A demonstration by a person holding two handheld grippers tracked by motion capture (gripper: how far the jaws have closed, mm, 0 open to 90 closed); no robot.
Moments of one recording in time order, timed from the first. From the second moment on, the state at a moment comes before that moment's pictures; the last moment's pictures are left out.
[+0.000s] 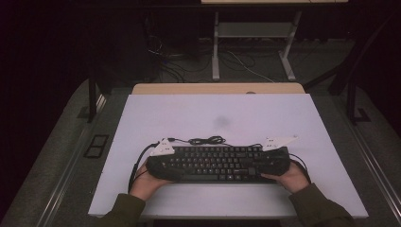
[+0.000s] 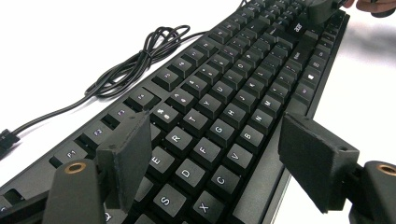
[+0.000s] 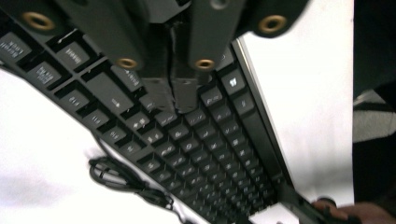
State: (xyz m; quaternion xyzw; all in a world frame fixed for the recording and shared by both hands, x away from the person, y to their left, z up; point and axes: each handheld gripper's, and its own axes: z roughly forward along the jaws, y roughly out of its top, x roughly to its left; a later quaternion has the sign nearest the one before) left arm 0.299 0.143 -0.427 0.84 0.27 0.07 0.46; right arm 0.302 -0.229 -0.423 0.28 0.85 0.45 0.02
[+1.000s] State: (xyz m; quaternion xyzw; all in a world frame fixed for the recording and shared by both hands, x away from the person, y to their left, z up) left arm 0.305 0.136 -0.427 0.84 0.28 0.08 0.46; right arm 0.302 -0.216 -0.439 0.26 0.88 0.40 0.01
